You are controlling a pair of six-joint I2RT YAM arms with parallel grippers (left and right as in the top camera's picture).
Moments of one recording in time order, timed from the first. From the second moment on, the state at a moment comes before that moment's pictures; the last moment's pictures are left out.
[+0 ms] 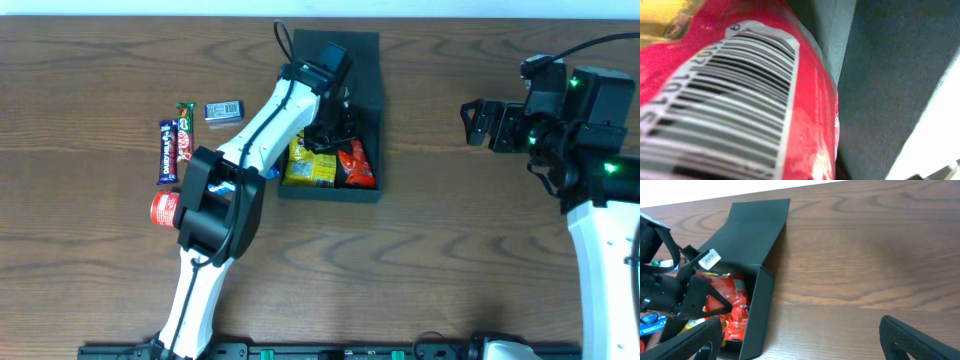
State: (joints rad) left arm -0.49 2.30 1.96 -1.08 0.44 -0.49; right arm -0.11 1.30 1.29 -0.75 -0.31 0.06
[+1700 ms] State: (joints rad) left arm -0.34 2.17 1.81 -1.17 0.28 0.01; right arm -0.11 1.31 1.29 -0.75 -0.31 0.06
